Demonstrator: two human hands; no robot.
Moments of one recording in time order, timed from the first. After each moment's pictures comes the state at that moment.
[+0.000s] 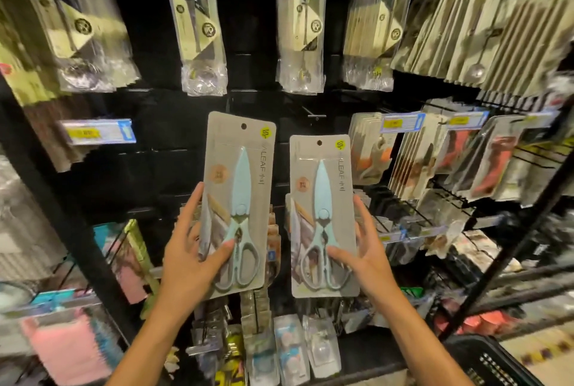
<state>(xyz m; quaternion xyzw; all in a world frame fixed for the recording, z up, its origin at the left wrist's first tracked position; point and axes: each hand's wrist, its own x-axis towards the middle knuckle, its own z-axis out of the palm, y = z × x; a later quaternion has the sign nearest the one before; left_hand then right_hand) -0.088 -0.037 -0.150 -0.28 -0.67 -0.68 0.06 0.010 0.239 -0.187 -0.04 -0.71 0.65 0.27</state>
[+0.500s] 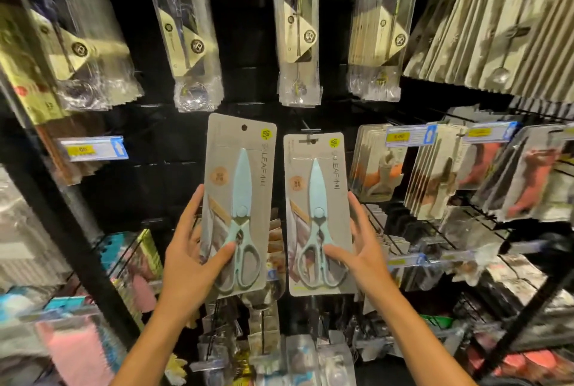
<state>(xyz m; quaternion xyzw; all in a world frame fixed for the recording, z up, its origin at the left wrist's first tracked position) -0.096 0.002 -0.142 -0.26 -0.71 -0.65 0.12 -0.028 0.280 -0.178 0.01 -0.71 0.66 0.23</state>
